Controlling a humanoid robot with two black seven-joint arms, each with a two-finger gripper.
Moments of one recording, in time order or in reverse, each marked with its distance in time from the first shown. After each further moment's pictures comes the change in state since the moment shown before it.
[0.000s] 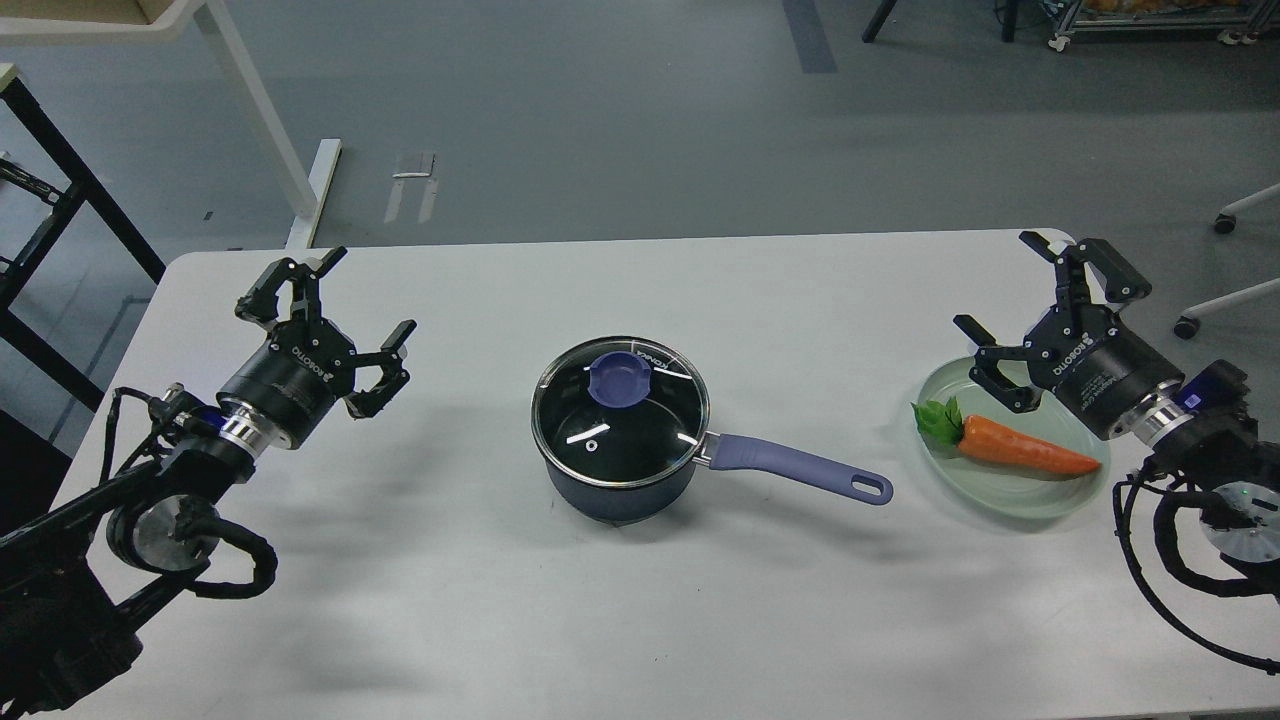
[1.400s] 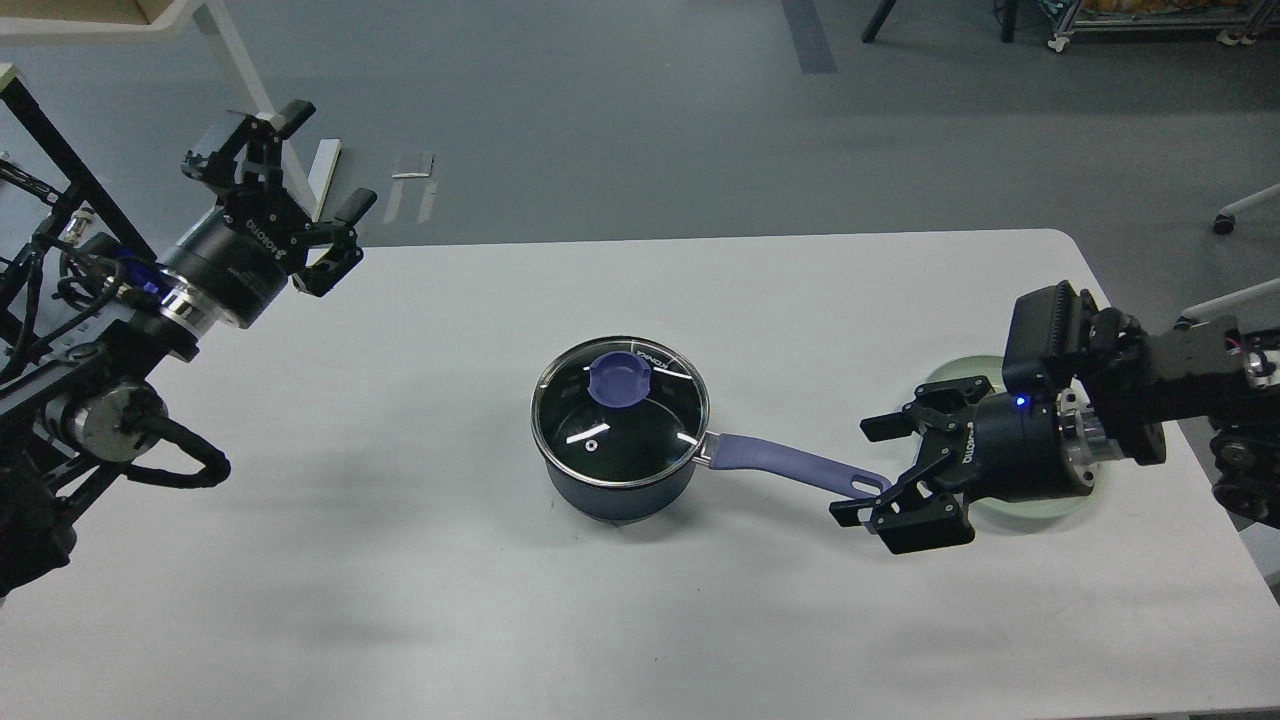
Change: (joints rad) left arm -0.219 0.092 0.019 0.003 0.302 0.014 -0.079; right arm 0.599 -0.142 -0.467 0.510 -1.925 -0.186 0.000
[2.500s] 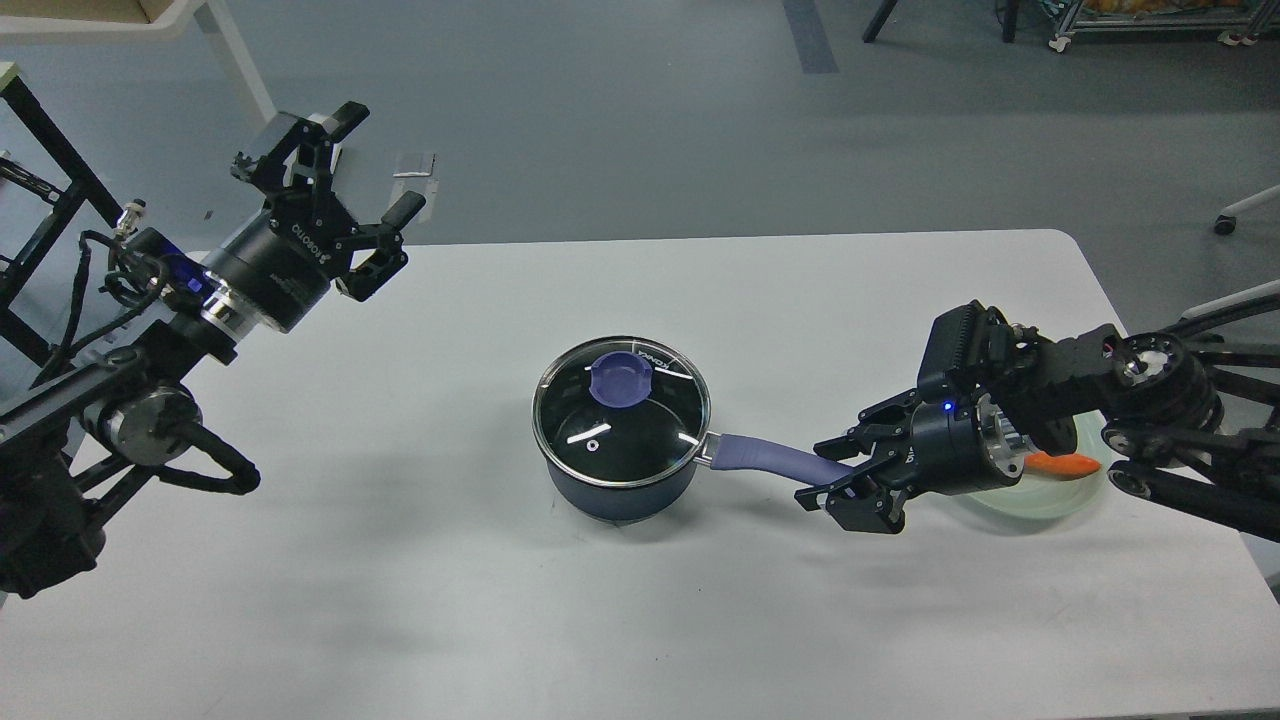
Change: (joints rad) left arm 0.002 -0.024 -0.002 -0.045 0.025 0.006 0.000; right arm -0.037 0.193 -0.049 -0.253 -0.005 -0.045 0.000
